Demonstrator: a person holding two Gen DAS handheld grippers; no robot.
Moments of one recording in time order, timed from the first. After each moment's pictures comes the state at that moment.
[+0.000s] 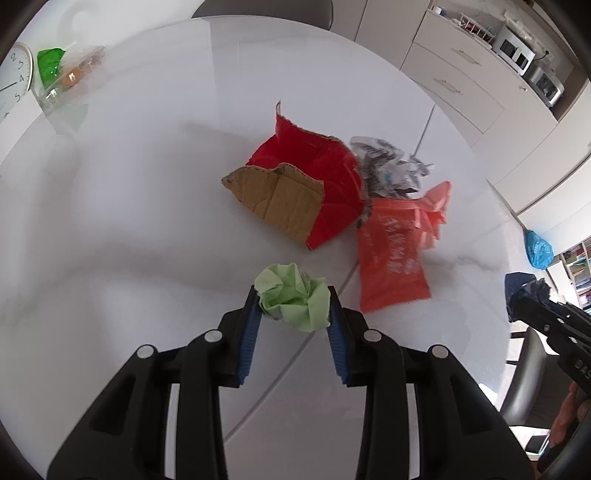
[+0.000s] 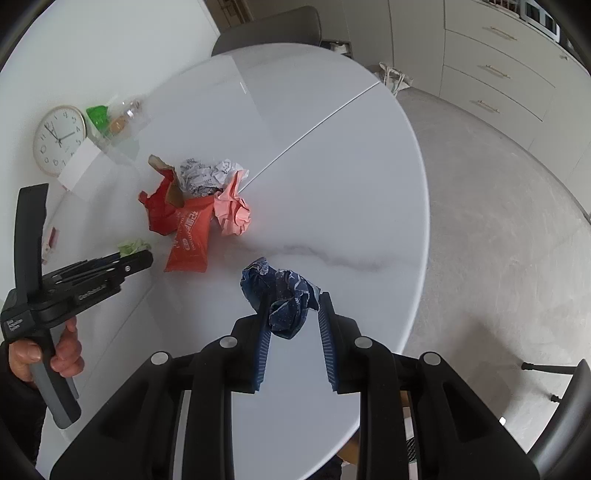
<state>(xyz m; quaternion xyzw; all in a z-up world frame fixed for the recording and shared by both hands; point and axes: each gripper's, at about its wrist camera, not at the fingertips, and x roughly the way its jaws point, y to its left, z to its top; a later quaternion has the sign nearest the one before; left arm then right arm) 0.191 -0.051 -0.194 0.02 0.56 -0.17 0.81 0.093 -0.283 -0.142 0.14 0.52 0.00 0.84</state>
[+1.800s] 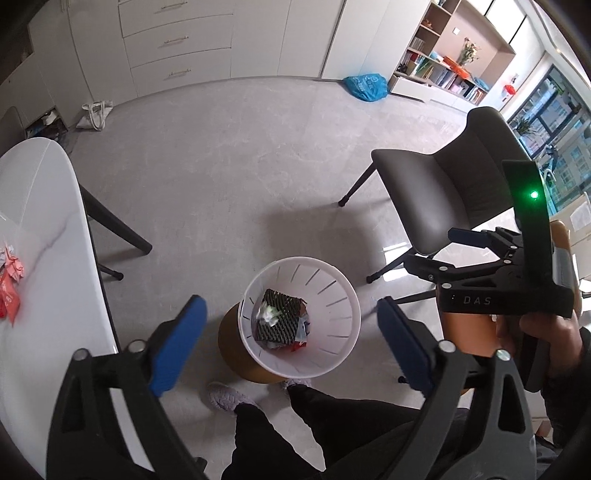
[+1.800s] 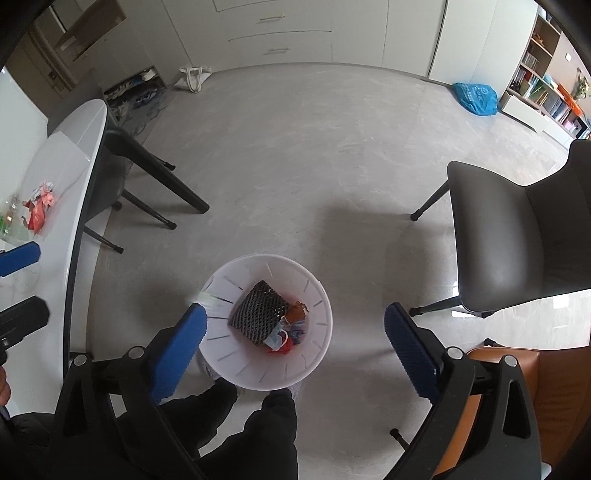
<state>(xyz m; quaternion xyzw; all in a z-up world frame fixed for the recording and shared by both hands) -0.132 -0.326 -0.110 0.24 0.50 -0.51 0.66 -0.273 -0.460 -0.154 0.26 0.52 -0.28 0.76</state>
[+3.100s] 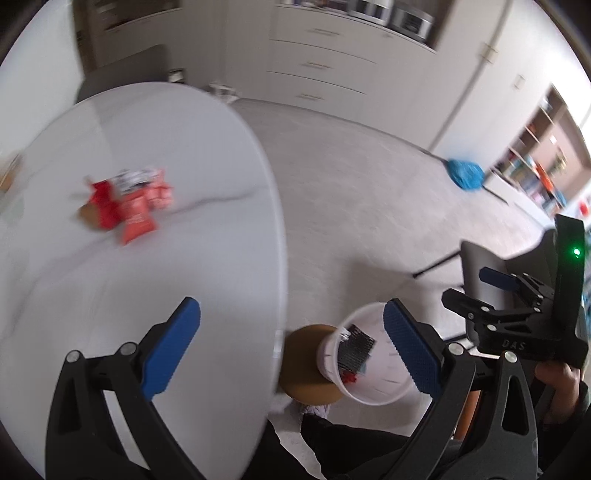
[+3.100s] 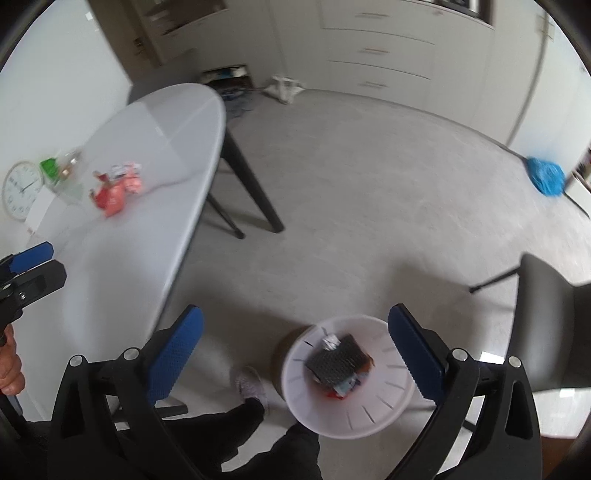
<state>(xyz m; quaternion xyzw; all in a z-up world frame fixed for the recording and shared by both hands) -0.011 -0.175 -0.075 0.11 0.50 -0.33 0.79 -0.123 -0.367 -0.107 0.17 0.49 -0.14 0.84</state>
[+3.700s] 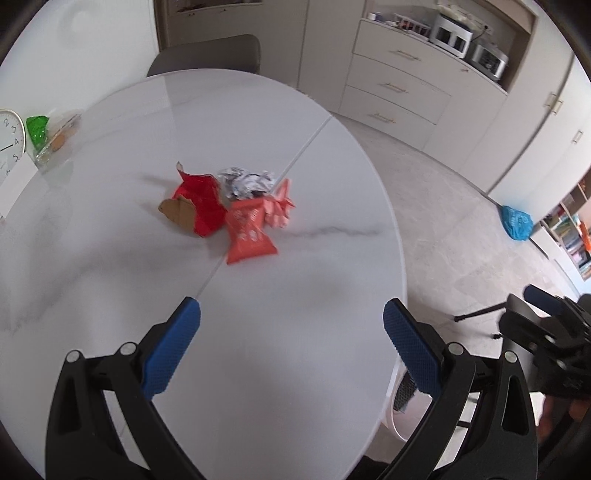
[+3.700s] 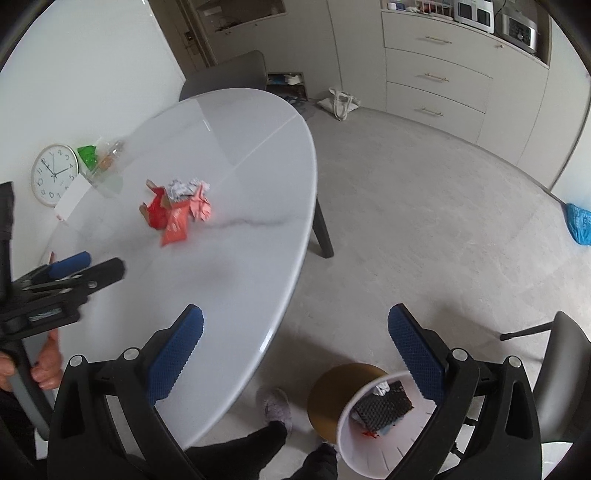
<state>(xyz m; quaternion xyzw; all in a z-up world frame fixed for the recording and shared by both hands) 0.084 -0.115 -0.100 0.07 0.51 -0.22 0.83 -0.027 -0.316 -0.083 0.16 0.48 -0.07 0.86</state>
